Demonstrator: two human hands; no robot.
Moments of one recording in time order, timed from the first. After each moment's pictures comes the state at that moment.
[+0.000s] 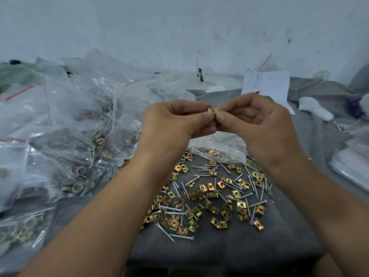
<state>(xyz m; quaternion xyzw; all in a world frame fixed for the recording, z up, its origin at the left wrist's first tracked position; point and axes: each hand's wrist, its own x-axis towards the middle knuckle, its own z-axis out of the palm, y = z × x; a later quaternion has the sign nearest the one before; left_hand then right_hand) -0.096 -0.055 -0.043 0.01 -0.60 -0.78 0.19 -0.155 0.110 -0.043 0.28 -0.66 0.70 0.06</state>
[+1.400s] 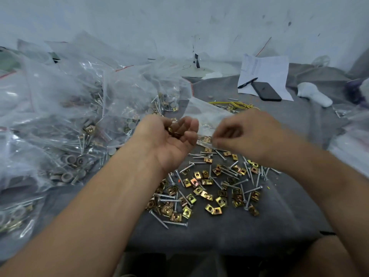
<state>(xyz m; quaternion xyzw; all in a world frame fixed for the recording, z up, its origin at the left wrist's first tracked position) -0.103 -0.050 -0.053 0.25 -0.27 -0.93 -0.02 -0.169 0.131 -0.050 0.31 -0.91 0.28 -0.03</state>
